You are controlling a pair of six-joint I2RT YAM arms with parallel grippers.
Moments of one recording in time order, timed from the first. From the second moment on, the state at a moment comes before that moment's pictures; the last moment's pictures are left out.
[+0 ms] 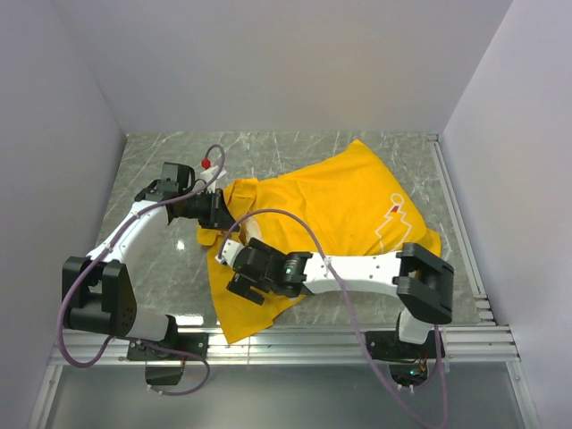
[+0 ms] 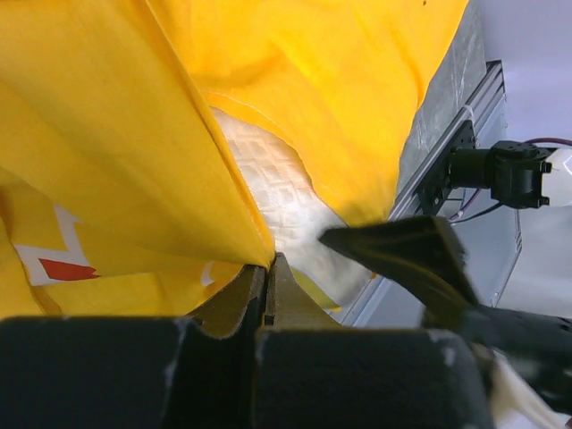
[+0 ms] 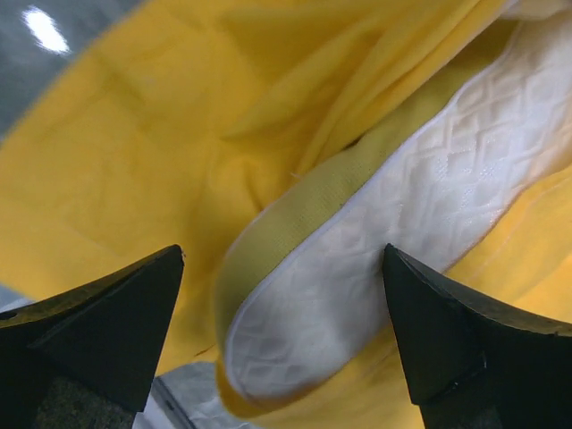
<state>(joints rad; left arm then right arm) -0.15 1.41 1.01 -0.59 0.85 -0.09 1.28 1.67 1.16 -0.37 0.30 -0.02</state>
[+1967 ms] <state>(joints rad) -0.05 1.62 1.43 -1.26 1.34 0.41 0.87 1.74 1.25 -0.23 -0.20 0.69</state>
